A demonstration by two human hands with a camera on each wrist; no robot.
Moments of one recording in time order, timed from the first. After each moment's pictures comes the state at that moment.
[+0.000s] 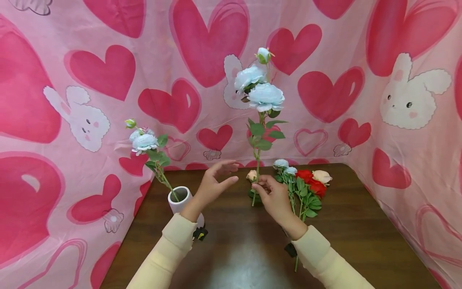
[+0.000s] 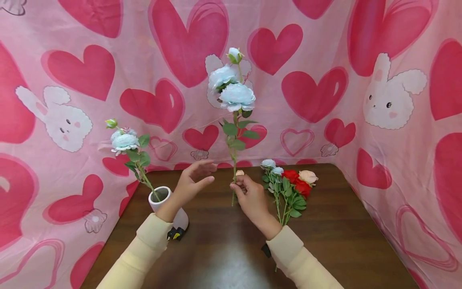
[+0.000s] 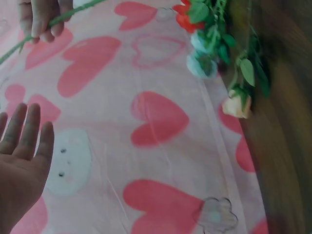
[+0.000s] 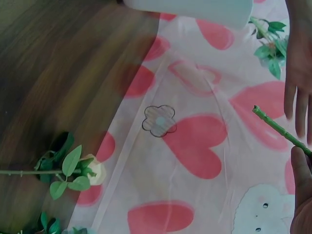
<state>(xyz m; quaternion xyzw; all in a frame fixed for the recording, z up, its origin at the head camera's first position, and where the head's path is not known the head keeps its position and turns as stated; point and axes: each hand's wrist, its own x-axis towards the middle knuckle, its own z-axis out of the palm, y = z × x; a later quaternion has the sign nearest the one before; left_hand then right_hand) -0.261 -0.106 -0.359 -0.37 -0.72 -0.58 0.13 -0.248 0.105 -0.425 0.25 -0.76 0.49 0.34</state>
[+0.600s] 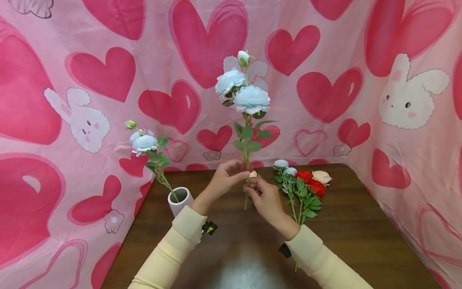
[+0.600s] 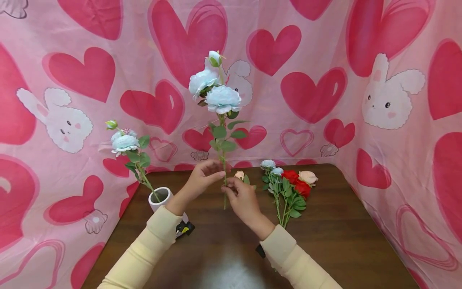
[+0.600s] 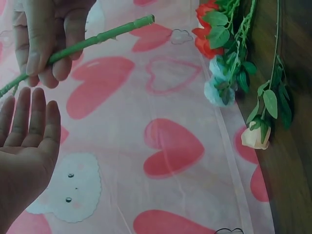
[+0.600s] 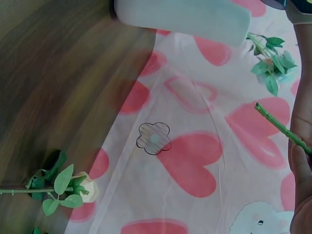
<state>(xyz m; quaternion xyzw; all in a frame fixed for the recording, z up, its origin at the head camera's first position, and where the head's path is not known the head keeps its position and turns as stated) -0.276 -0.075 -0.356 -0.37 -0.68 -0.63 0.02 -0.247 0.088 -0.422 0.28 -0.76 0.49 0.33</state>
